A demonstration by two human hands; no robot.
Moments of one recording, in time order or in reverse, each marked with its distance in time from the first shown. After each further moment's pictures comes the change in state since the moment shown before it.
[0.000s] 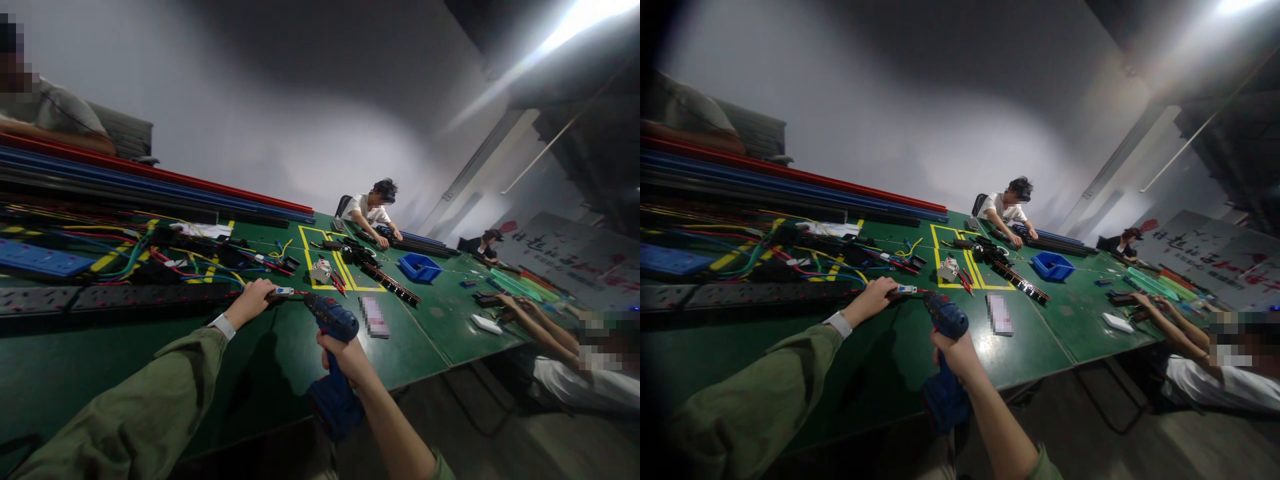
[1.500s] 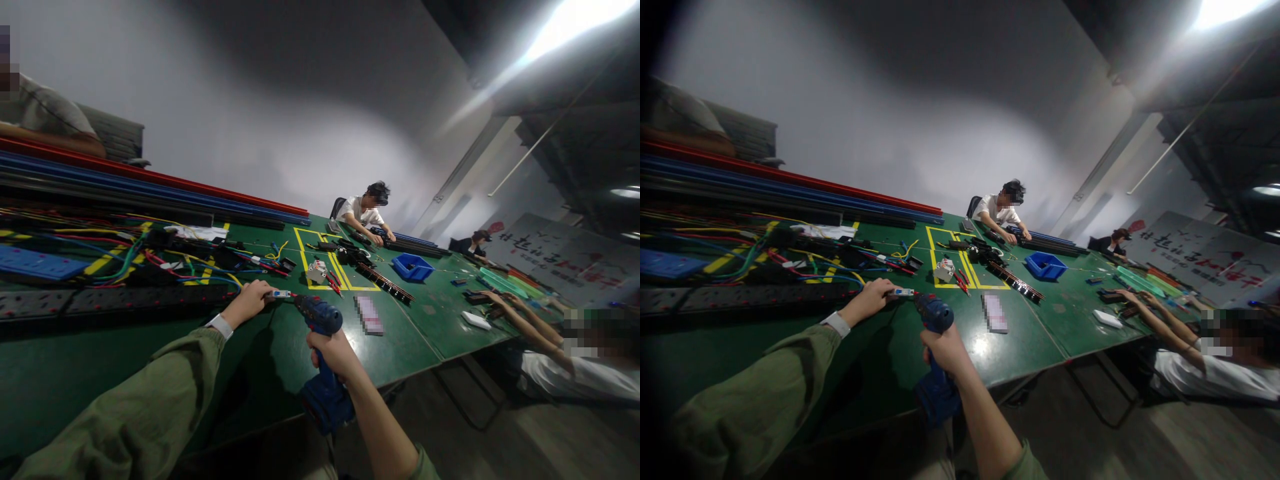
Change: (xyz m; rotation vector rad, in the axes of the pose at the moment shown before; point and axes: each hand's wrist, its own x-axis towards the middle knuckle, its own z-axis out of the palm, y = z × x) left_hand -0.001 0.004 -0.006 -0.068 -0.016 -0.013; right_hand -0.010 -0.009 0.023 -0.049 -0.002 -0.032
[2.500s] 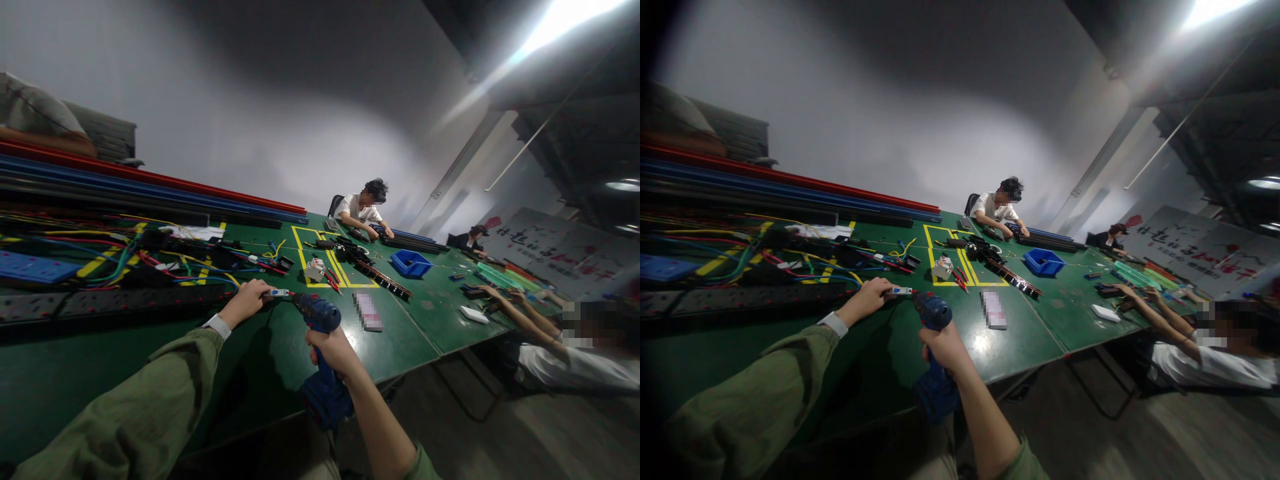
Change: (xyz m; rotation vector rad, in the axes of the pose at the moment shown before) left_hand -0.001 -0.002 0.004 0.027 0.005 0.007; right_hand 0.005 0.007 -0.003 0.017 -0.007 -0.010
